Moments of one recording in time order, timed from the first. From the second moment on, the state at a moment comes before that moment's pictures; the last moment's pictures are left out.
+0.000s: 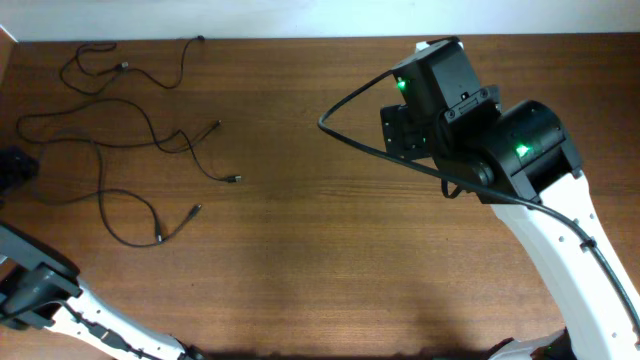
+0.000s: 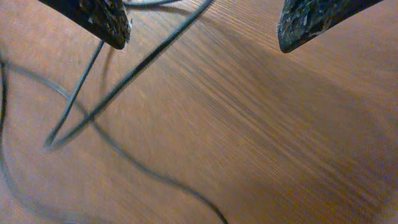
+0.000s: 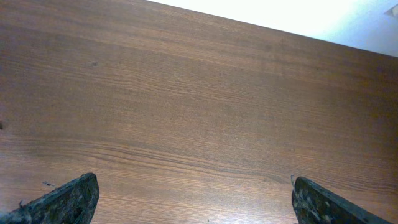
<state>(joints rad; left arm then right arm) 0.90 2.28 1.97 -0.85 0.36 0.29 0.58 1.61 2.04 -1.38 0.44 0.29</state>
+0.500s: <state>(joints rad) 0.88 2.28 1.83 -0.69 0.21 0.24 0.58 1.61 2.04 -1.38 0.44 0.29</state>
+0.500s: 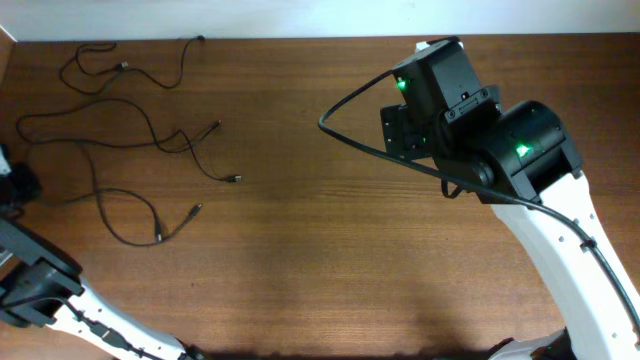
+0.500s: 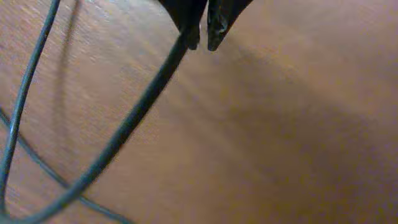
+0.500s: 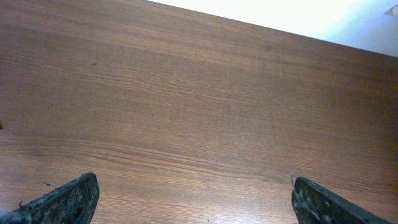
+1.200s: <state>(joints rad) 0.98 2.28 1.88 -0.76 -0.27 0.07 0.58 1.61 2.04 -1.38 0.44 0.29</state>
